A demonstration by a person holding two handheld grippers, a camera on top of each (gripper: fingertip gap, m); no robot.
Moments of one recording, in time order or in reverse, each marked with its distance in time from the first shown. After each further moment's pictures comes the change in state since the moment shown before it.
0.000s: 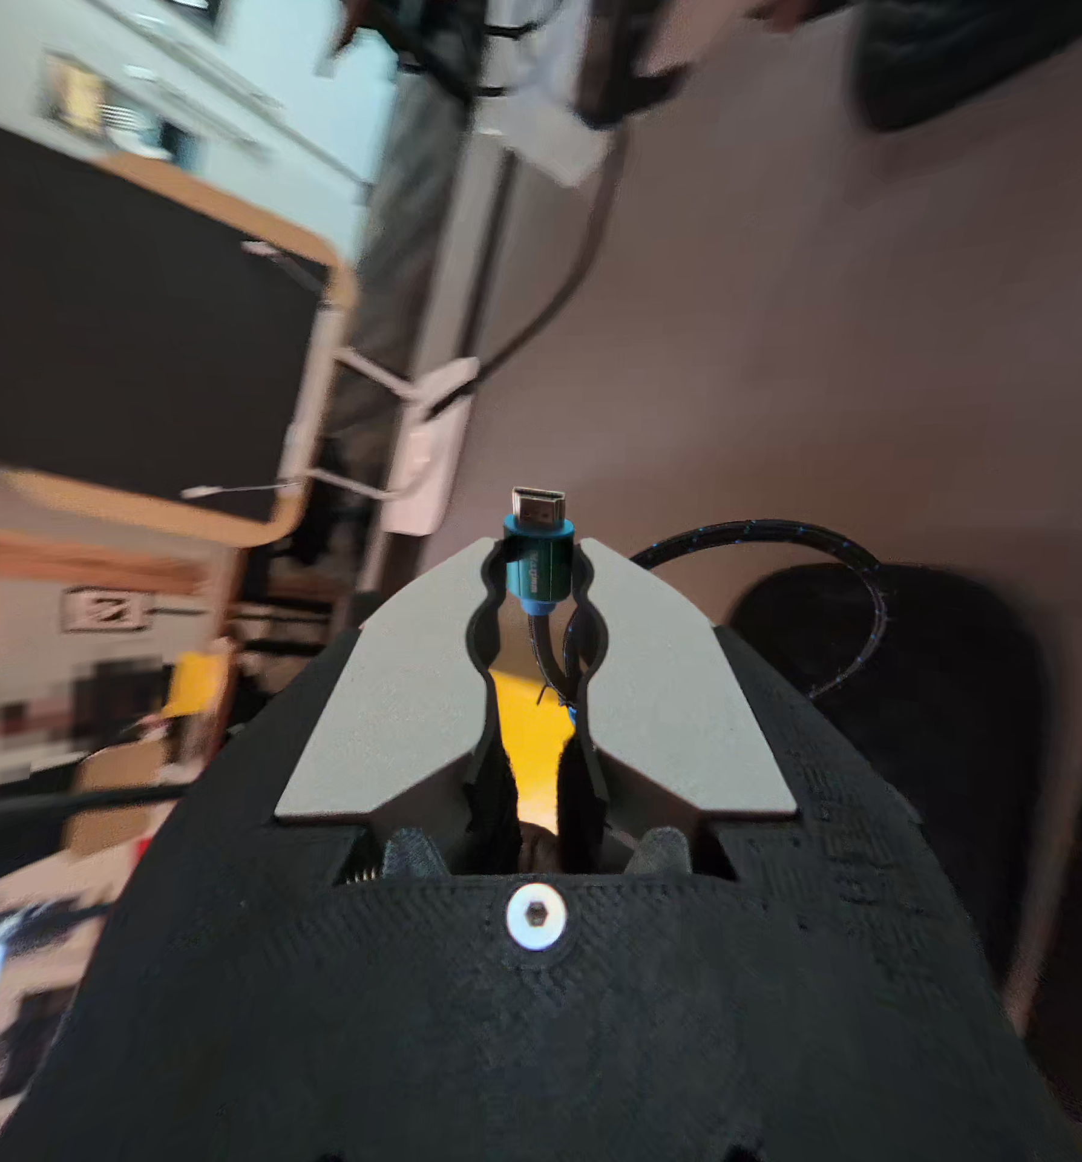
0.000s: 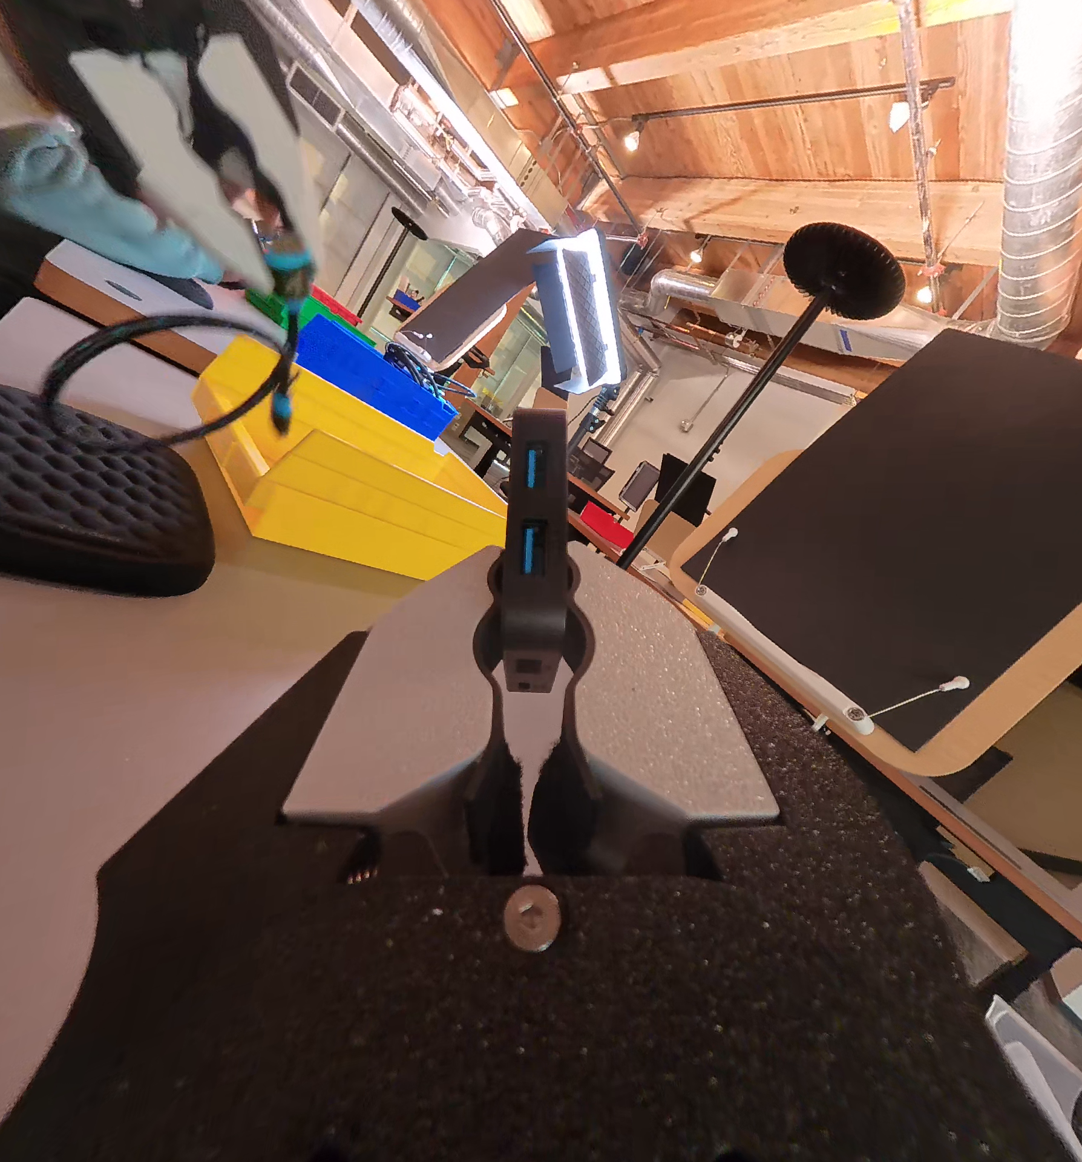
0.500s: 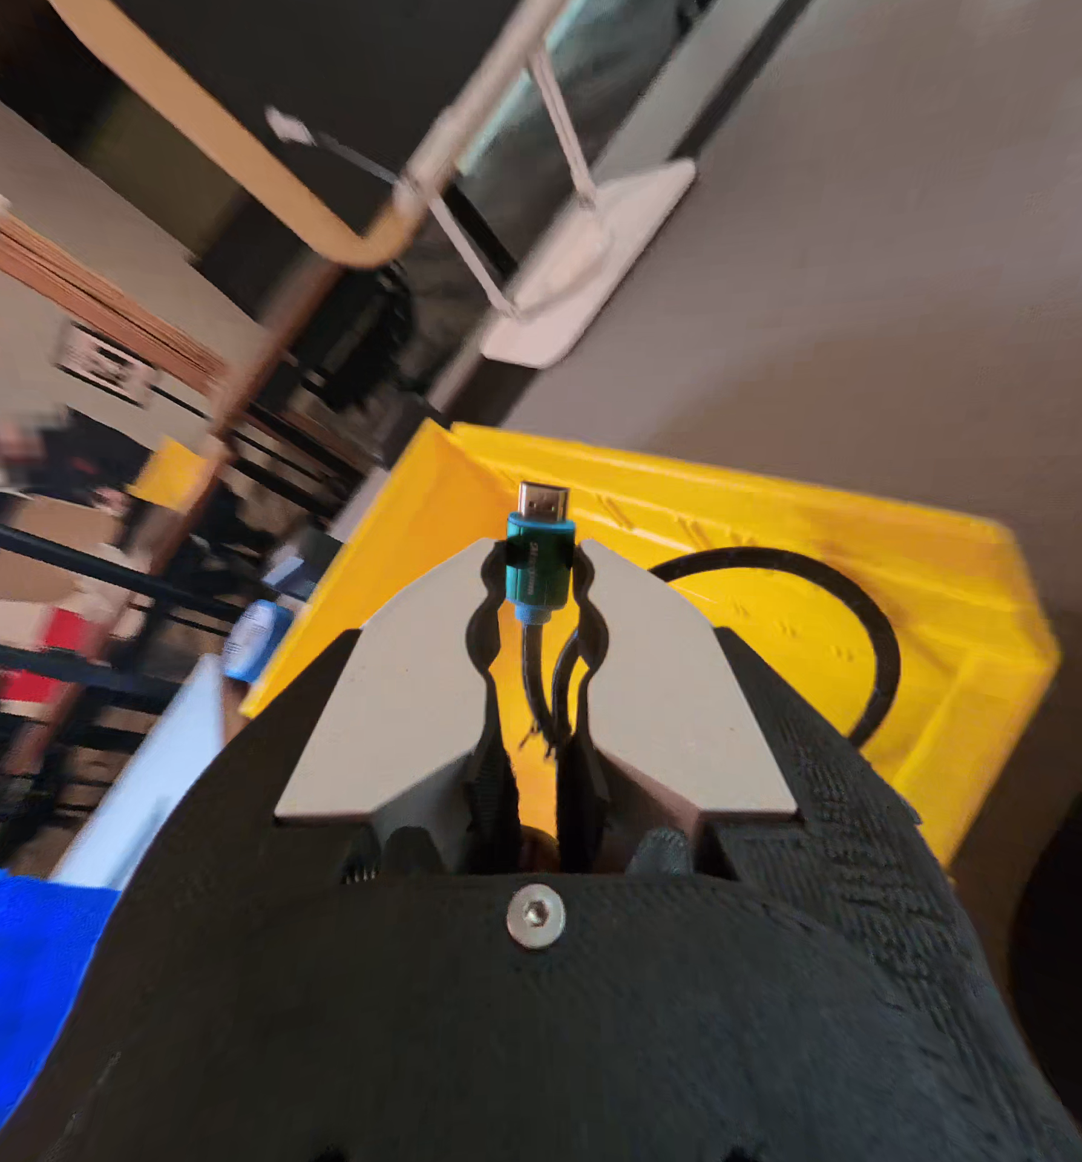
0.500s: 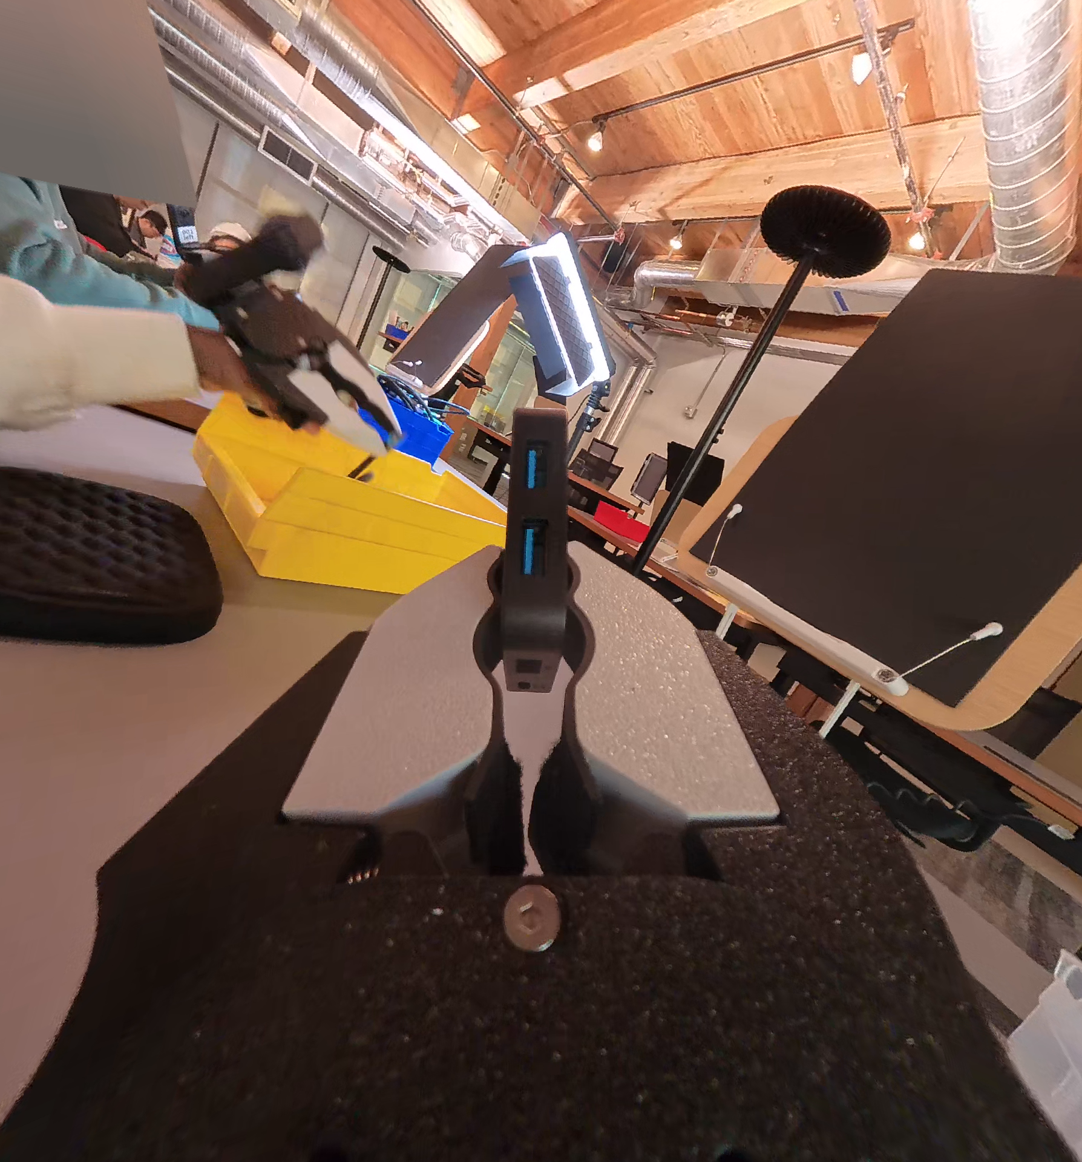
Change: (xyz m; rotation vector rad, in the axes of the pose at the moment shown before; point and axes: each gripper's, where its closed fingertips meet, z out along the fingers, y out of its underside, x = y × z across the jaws) left arm -0.085 0.163 0.050 -0.058 -0.237 -0.355; right arm 0.013 0.003 -0.003 0.016 0.031 0.140
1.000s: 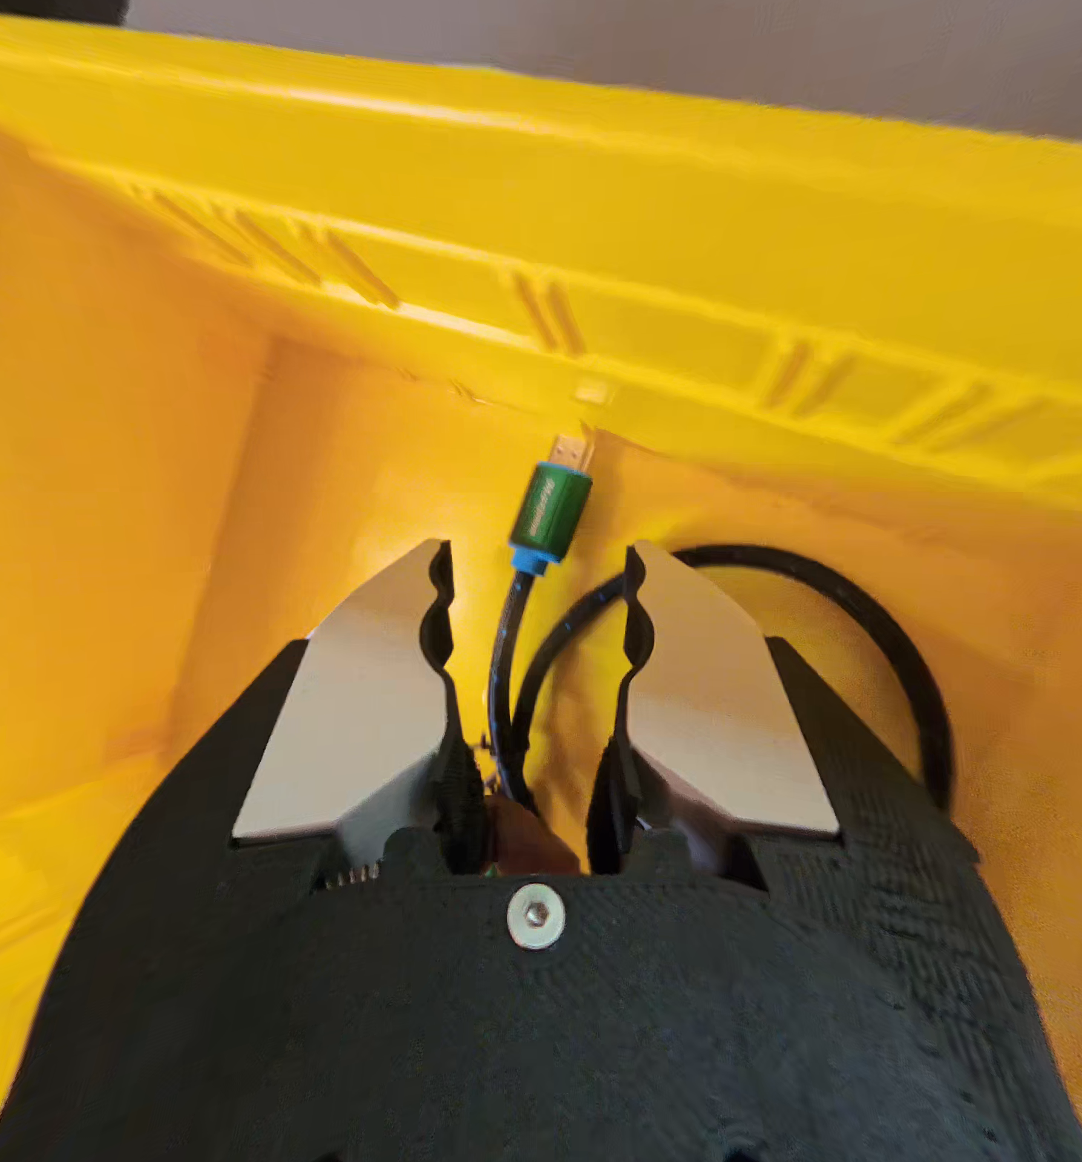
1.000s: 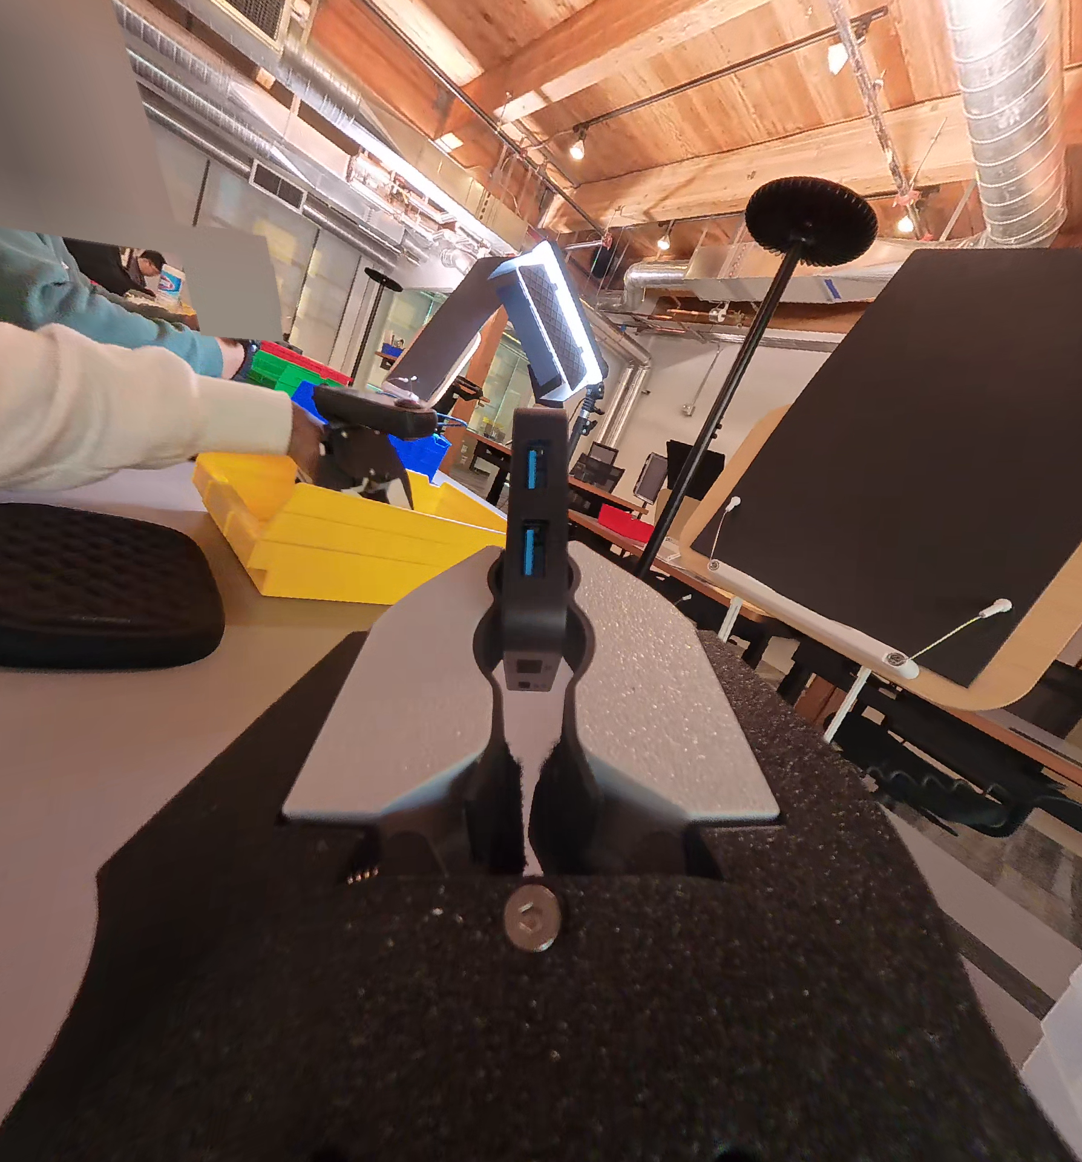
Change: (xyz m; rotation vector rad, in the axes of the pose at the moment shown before) left arm 0.044 0.096 0.073 -0.417 0.520 -0.084; right arm 0.006 0.001 -0.001 0.014 0.017 0.062
